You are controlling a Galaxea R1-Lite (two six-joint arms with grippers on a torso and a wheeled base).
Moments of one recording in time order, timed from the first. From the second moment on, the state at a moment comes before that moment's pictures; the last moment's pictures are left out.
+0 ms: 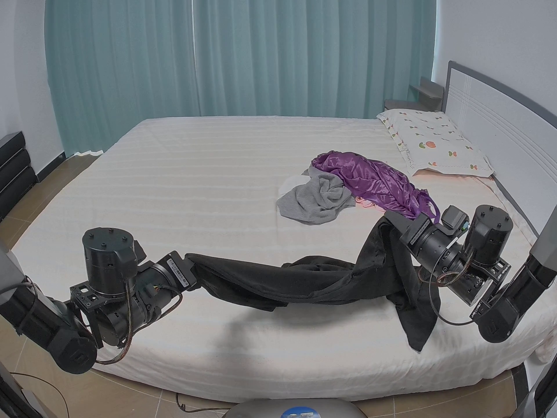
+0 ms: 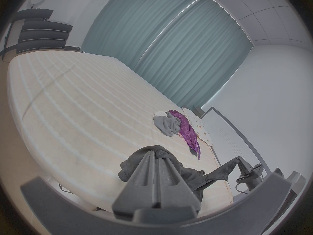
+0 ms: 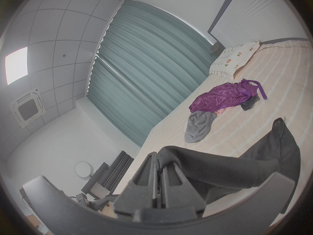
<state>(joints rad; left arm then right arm) -0.48 1.75 -0.42 -1.00 0.18 -0.79 0.43 1.94 -0.48 -1.45 0.00 0.81</state>
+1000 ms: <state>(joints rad) -0.48 1.75 -0.41 -1.00 0.18 -0.78 0.42 1.95 -0.48 -1.47 0.00 0.81</state>
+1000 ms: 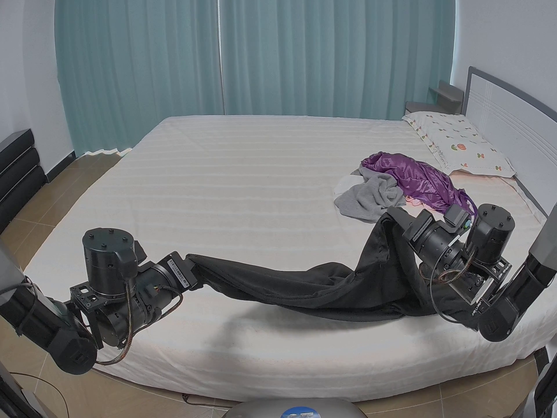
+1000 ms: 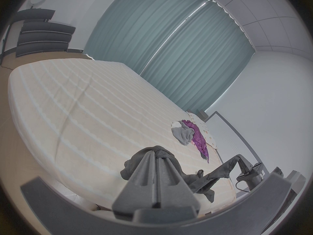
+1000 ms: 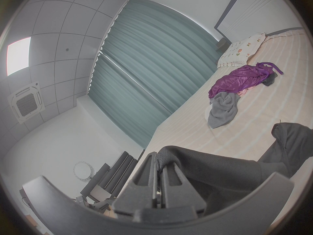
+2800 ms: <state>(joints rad) -0.50 1.63 -0.34 -0.99 0.21 -0.78 0.44 1.75 -0.31 -1.47 -0.08 0.72</state>
